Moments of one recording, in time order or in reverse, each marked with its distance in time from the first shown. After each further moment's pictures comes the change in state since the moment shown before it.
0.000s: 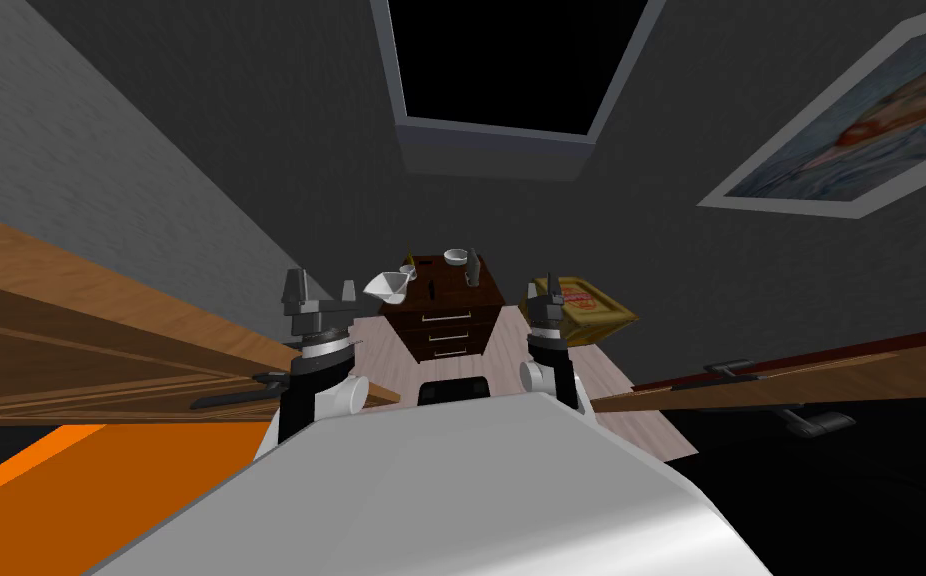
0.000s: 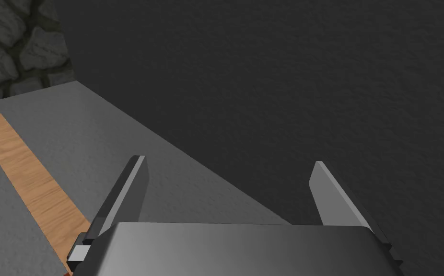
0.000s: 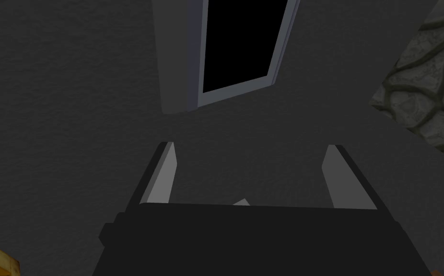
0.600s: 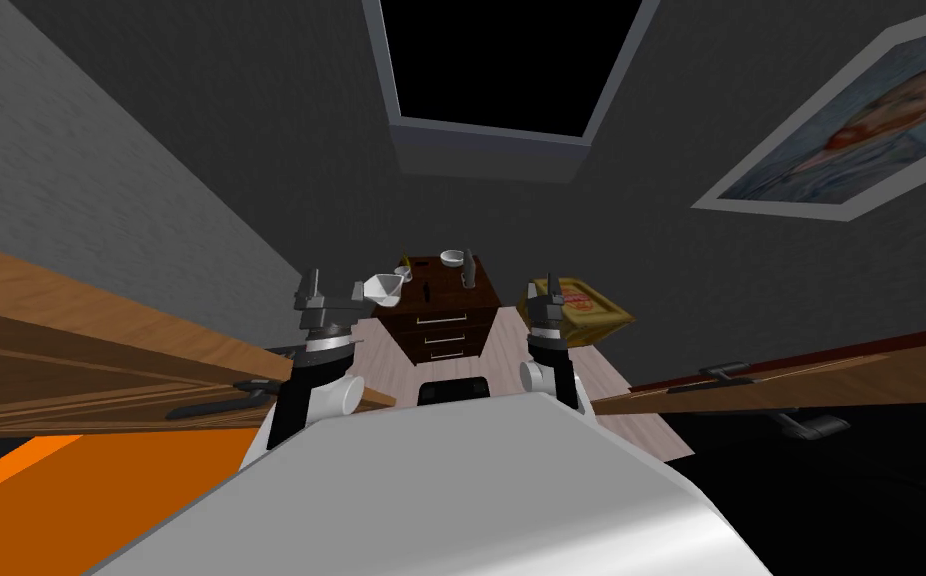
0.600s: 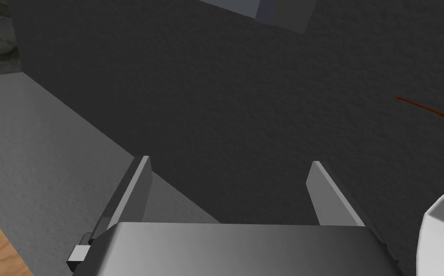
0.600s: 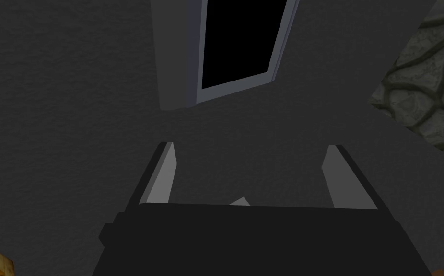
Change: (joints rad) left arm -0.028 0.097 0.001 0.010 0.082 0.097 0.107; right arm 0.000 0.000 0.000 0.000 0.000 0.000 0.000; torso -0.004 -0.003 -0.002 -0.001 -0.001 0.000
